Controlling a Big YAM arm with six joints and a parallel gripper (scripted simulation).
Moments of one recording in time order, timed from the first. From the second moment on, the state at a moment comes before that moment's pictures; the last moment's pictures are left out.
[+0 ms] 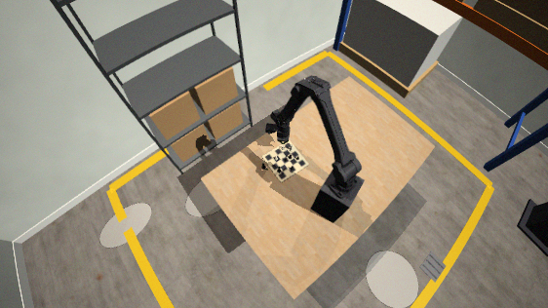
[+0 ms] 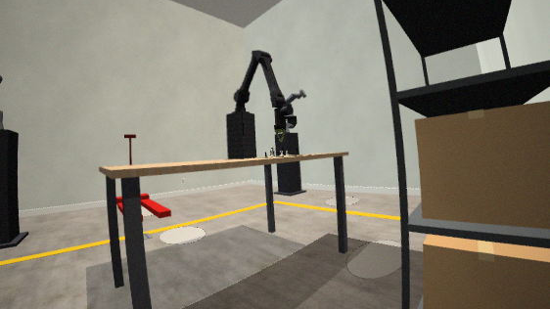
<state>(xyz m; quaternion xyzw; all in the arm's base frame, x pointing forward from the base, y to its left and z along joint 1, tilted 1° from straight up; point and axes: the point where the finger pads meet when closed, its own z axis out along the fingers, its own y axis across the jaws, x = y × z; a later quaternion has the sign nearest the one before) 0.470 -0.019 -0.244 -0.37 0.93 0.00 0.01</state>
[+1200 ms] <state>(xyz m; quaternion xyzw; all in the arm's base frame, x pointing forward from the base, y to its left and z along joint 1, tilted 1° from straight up) 0.470 -0.019 -0.287 -0.37 0.93 0.00 0.01</state>
